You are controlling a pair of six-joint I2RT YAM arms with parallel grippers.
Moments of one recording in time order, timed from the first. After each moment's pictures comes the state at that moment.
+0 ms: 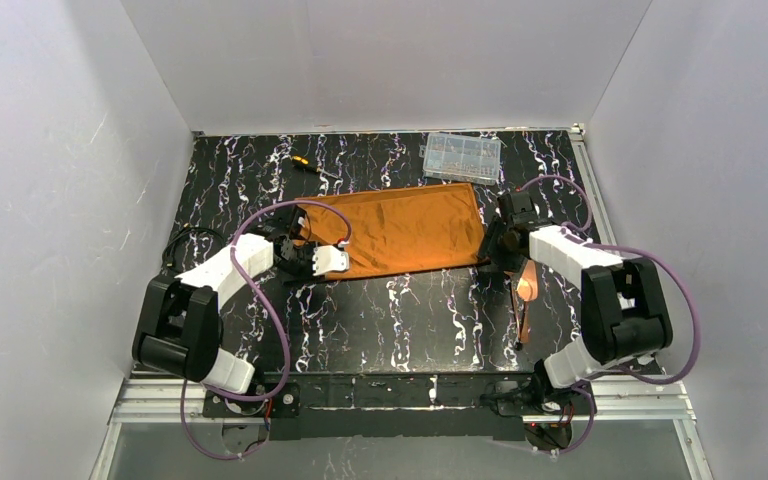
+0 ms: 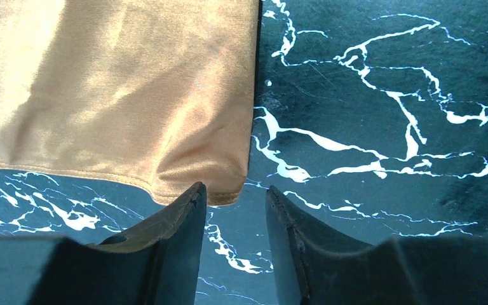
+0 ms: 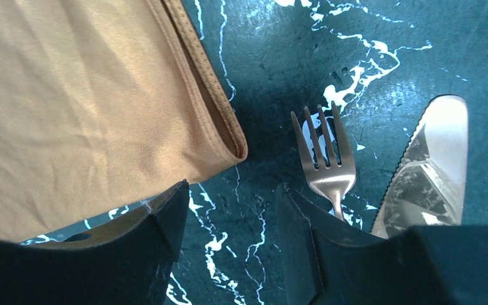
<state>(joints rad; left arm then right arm) -0.31 1.47 0.87 -0.70 0.18 1.18 0.26 1.51 0.86 -0.43 0.06 0.59</state>
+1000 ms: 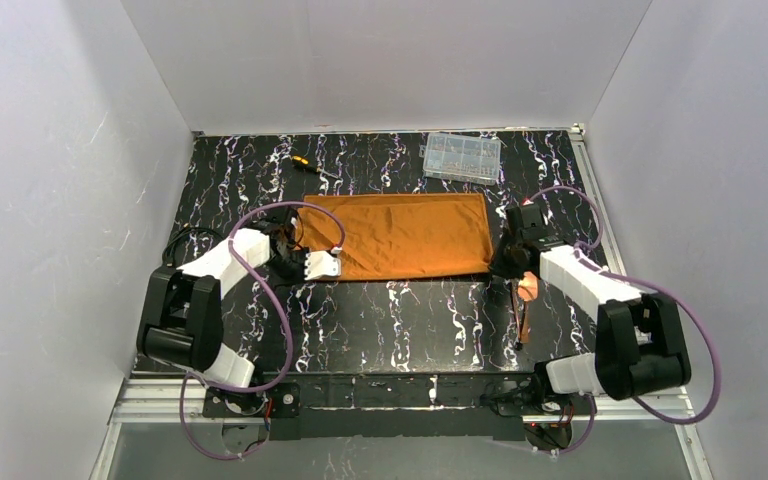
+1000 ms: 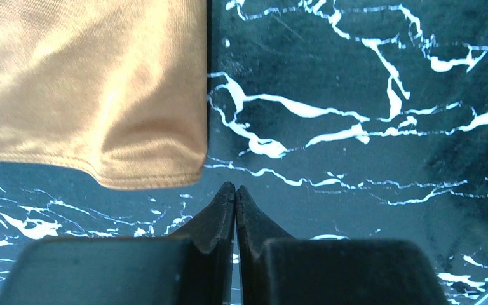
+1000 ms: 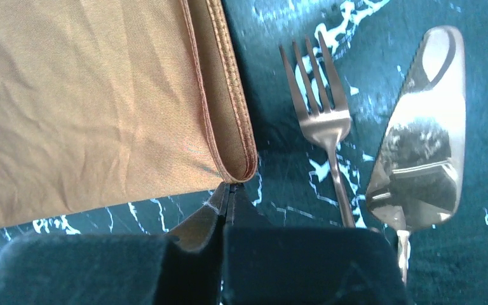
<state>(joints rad) -0.26 1.53 0.89 -0.79 0.20 1.27 0.26 1.38 0.75 -0.41 0.03 0.63</state>
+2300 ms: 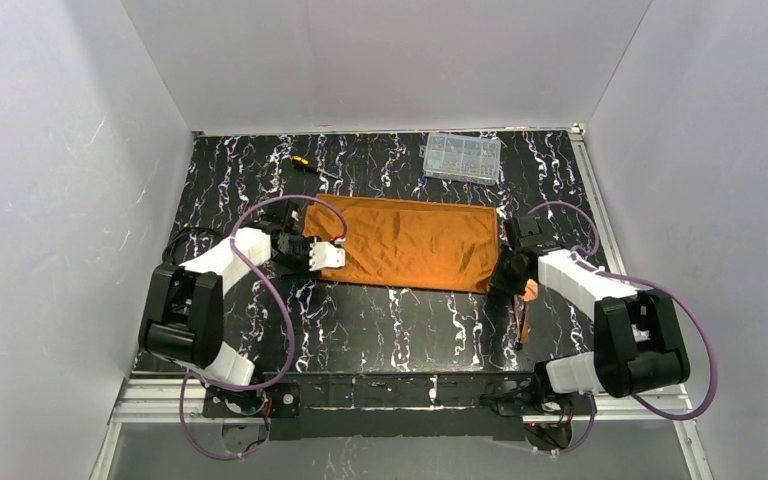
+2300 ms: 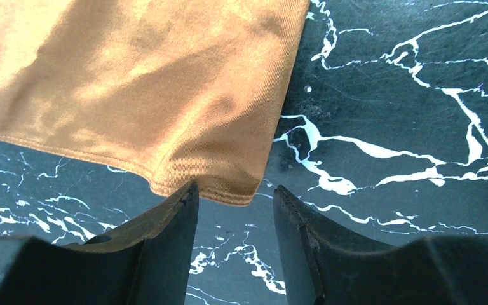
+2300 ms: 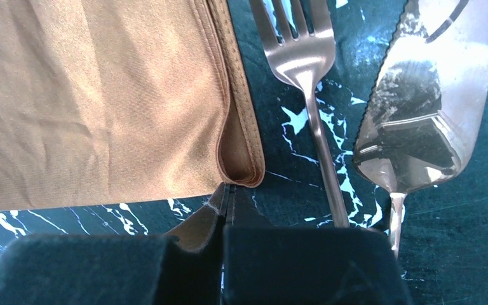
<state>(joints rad) -0.24 1.53 0.89 -0.63 0.26 1.32 0.26 1.35 0.68 -0.51 -0.02 0.62</state>
